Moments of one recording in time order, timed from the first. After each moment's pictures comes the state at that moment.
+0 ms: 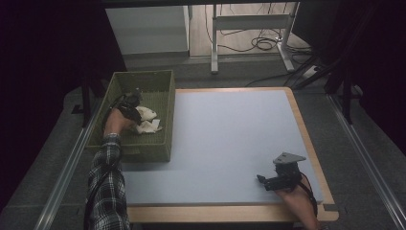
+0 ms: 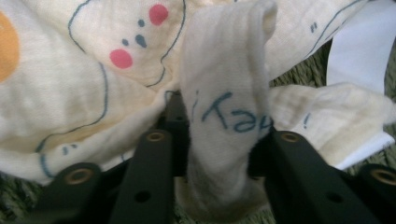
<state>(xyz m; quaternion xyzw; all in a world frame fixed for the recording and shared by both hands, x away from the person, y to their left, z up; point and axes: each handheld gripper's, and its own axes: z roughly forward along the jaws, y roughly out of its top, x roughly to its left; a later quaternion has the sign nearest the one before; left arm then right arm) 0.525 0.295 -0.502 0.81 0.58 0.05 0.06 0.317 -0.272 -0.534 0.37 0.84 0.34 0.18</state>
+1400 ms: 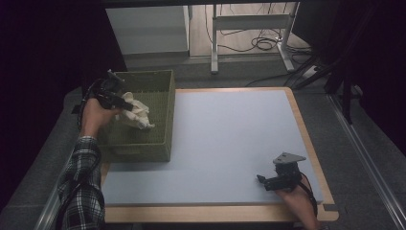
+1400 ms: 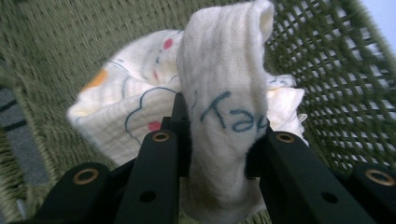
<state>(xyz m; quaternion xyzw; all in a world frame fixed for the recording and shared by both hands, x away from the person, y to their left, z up) 0.462 0.315 -0.383 0.80 0.55 0.08 0.23 0.316 -0.272 -0.533 0.38 0.84 0.34 0.18</state>
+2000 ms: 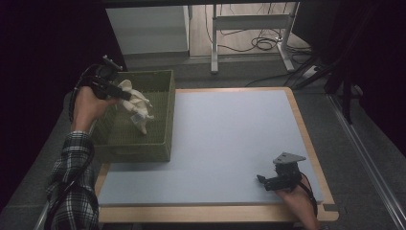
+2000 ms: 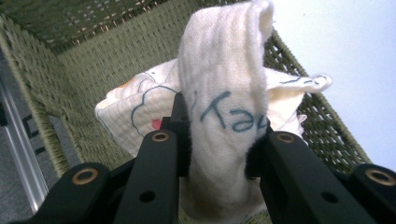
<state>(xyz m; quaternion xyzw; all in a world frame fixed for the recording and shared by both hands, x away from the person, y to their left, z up) 0.441 0.299 -0.321 0.81 0.52 0.13 0.24 0.316 -0.272 -0.533 0.38 0.84 0.34 0.18</state>
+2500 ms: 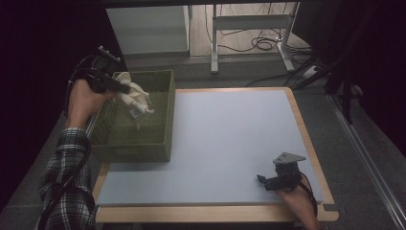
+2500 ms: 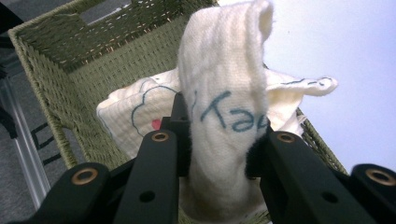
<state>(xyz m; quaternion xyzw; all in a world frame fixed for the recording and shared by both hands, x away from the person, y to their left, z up) 0.433 0.292 -0.295 0.81 0.51 0.14 0.25 0.317 -0.272 -0.533 0.38 0.84 0.34 0.18</state>
